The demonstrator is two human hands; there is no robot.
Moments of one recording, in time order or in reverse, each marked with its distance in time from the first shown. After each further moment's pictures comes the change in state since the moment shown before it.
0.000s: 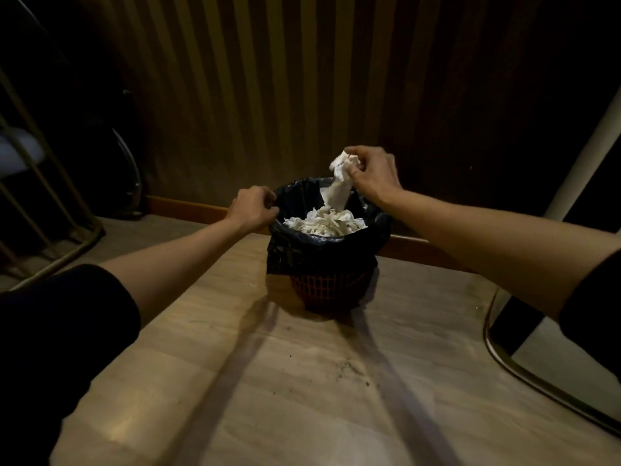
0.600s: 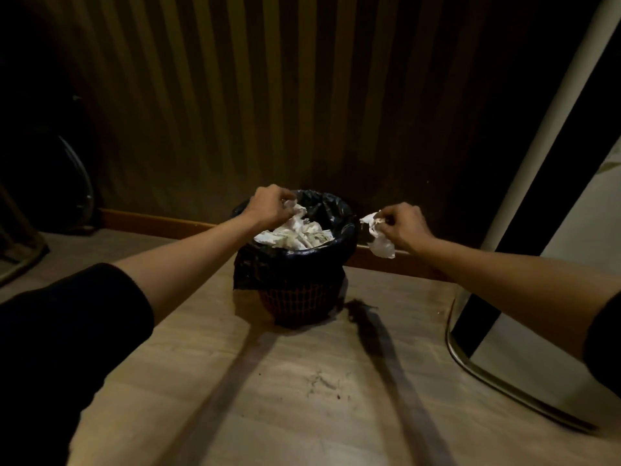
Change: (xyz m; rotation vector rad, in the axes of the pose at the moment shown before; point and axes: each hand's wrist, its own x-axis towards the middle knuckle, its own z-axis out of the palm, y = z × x) left_hand 0.025 0.081 0.024 -0.081 -0.089 0.232; right_hand -0.056 0.110 -0.069 -0.325 -0.133 0.183
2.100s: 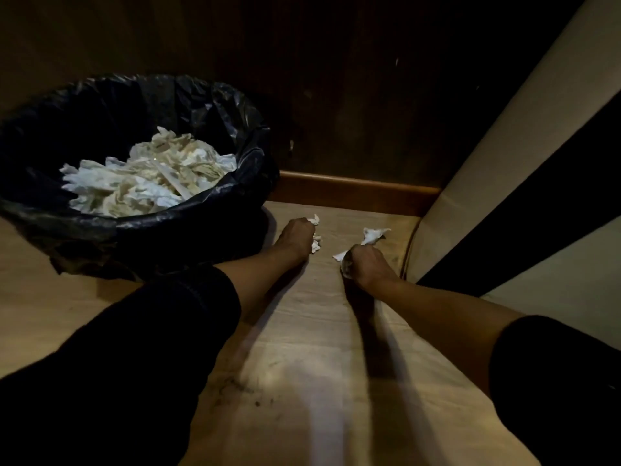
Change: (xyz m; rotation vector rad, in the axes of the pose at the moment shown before) left_hand 0.101 0.022 0.413 0.168 -0.414 0.044; right_hand -0.030 0.242 0.178 -0.262 -0.427 0.264
